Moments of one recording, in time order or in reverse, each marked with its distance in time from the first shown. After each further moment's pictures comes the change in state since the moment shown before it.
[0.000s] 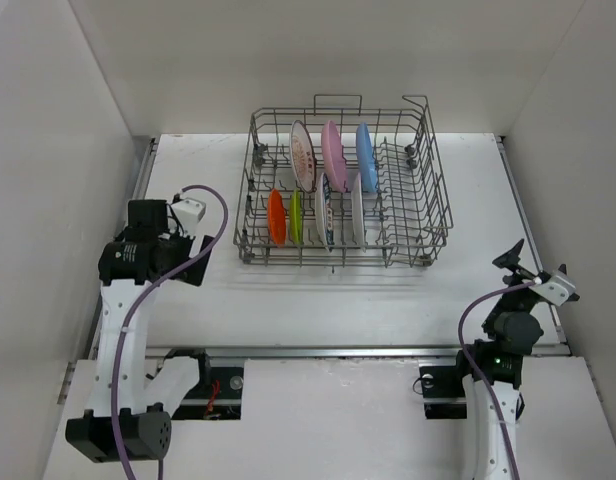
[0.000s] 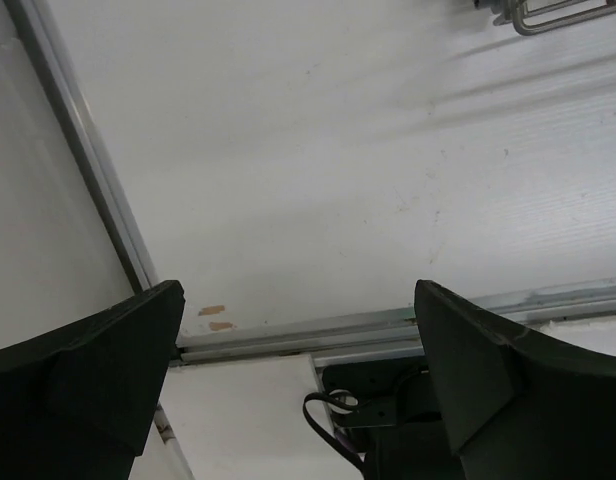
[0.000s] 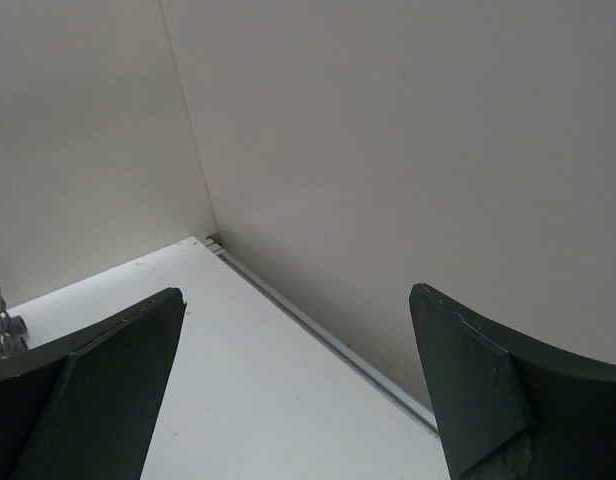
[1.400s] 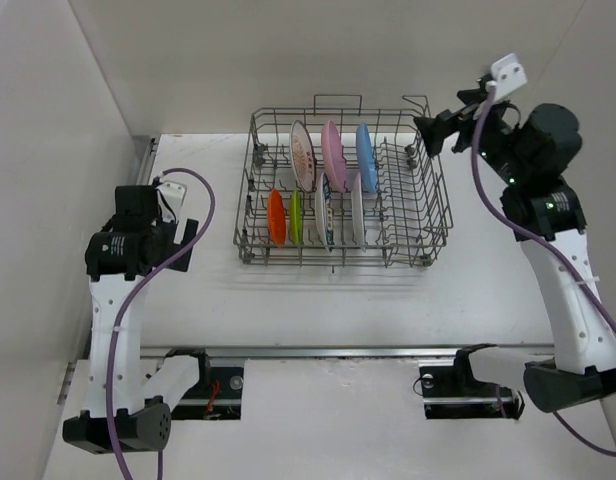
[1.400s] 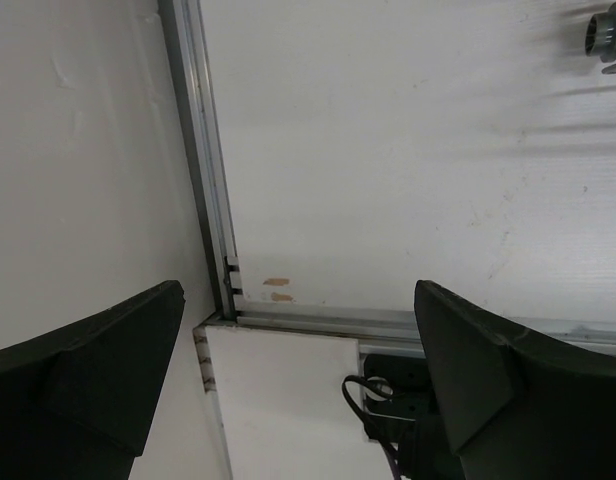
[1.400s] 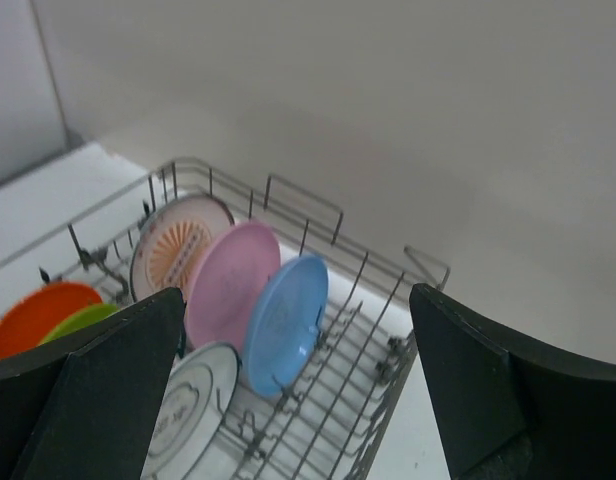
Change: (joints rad) left arm 0.000 0.035 0.175 -0.053 -0.199 -0.058; right arm 0.393 1.191 1.534 -0.623 -0.767 -0.077
